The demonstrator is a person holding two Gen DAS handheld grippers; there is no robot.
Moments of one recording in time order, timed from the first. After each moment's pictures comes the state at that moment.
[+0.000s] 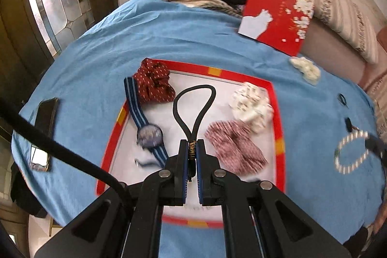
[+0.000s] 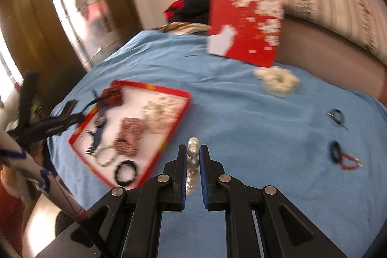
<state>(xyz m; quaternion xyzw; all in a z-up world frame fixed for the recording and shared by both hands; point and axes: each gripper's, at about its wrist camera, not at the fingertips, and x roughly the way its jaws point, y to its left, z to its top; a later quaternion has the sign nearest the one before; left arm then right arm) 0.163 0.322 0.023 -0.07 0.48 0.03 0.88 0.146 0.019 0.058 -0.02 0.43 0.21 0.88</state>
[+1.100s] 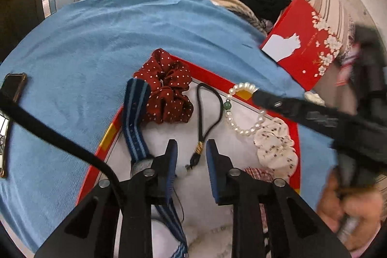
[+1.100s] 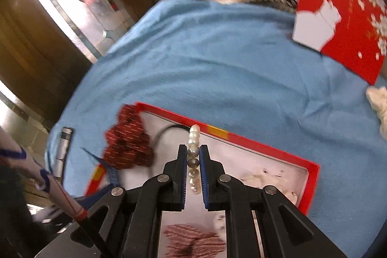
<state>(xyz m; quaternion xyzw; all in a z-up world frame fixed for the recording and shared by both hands) 0.210 0.382 -0.031 -0.21 0.46 0.02 0.86 0.324 0.212 -0.026 0.02 0.51 0.25 0.82</state>
